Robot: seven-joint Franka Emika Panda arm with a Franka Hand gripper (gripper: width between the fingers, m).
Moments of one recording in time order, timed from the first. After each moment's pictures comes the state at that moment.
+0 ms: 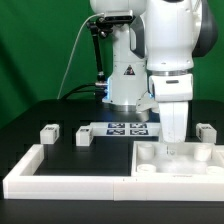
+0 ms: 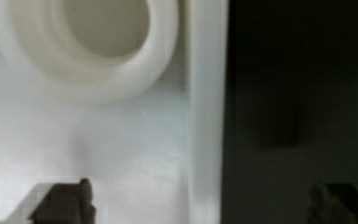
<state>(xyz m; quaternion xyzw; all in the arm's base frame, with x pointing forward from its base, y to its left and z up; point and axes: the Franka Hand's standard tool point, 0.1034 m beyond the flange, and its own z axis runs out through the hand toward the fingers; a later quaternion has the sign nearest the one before) 0.485 0.062 0.014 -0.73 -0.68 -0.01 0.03</state>
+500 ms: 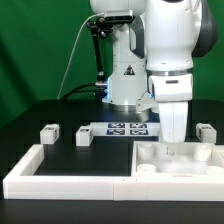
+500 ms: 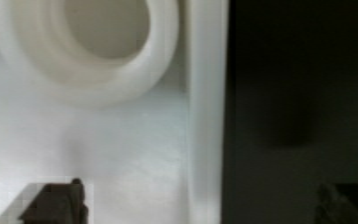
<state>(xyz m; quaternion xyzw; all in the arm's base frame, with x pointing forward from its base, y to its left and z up) 0.486 0.061 0.015 -0.73 -0.68 -0.01 0.03</state>
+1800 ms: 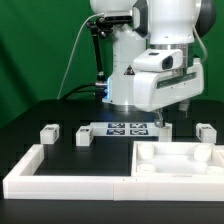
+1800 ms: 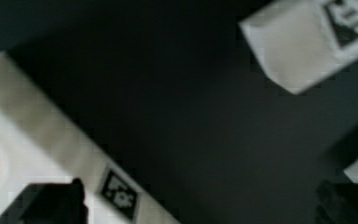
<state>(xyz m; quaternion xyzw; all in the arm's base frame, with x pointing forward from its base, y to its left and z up) 0.437 0.072 0.057 -0.93 -0.37 0.00 0.02</state>
